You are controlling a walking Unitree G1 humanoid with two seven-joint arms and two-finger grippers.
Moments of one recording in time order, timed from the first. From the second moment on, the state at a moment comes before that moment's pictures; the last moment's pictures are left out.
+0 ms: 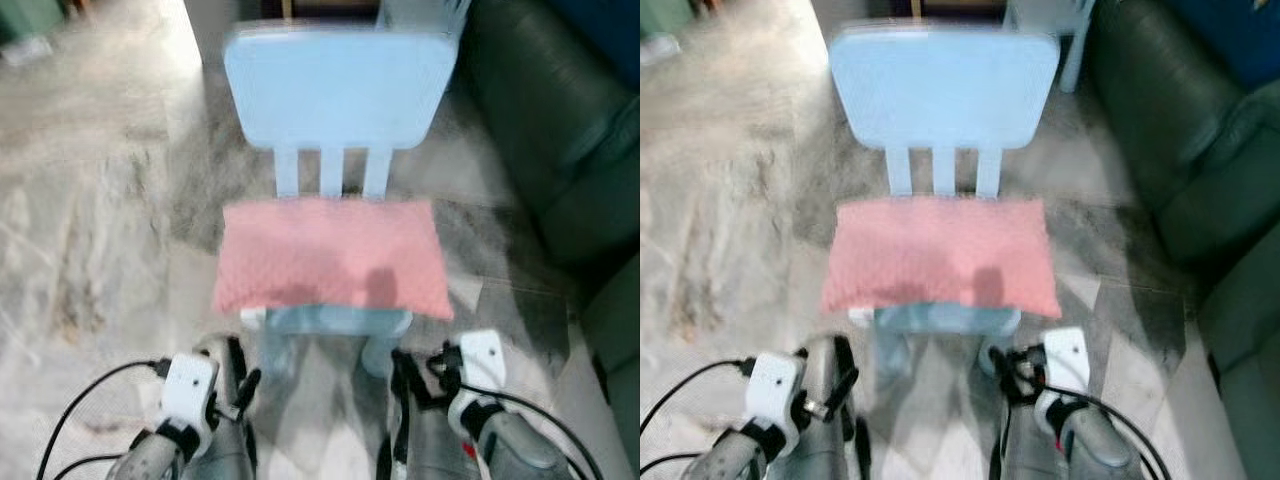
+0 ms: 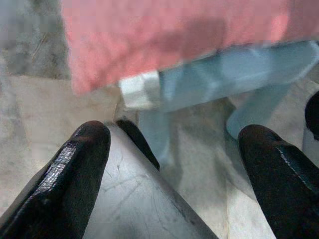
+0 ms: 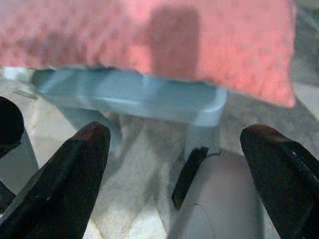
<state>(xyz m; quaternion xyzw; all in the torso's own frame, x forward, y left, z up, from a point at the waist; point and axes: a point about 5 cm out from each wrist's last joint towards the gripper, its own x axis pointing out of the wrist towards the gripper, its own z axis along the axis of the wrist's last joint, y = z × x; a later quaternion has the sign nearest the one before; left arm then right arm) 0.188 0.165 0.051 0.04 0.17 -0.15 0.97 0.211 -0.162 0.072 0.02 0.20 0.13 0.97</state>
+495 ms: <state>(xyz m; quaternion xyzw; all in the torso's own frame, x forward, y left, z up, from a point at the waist) 0.210 0.165 0.067 0.03 0.13 -0.13 0.98 0.225 -0.160 0.082 0.02 0.17 0.13 0.98</state>
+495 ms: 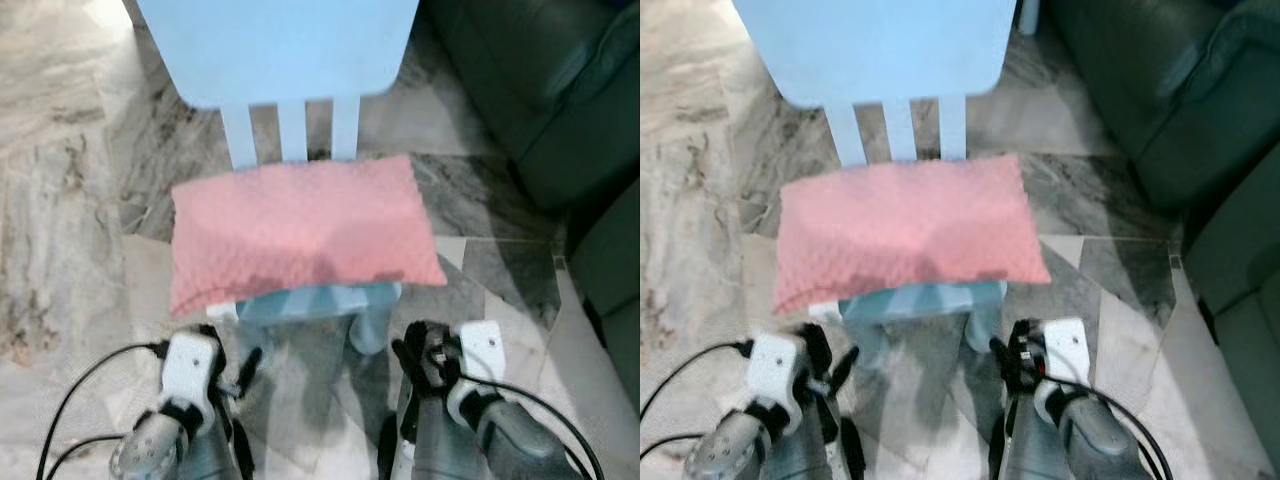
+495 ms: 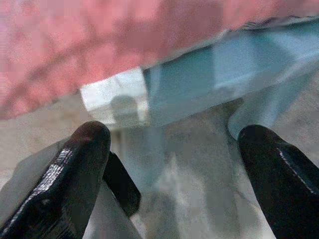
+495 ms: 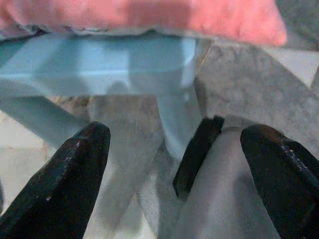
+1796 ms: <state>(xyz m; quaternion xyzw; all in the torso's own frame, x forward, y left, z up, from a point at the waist) 0.366 0.228 0.179 -0.22 0.00 0.11 0.97 0.365 -0.172 0.234 -0.09 -0.08 0.16 0.98</state>
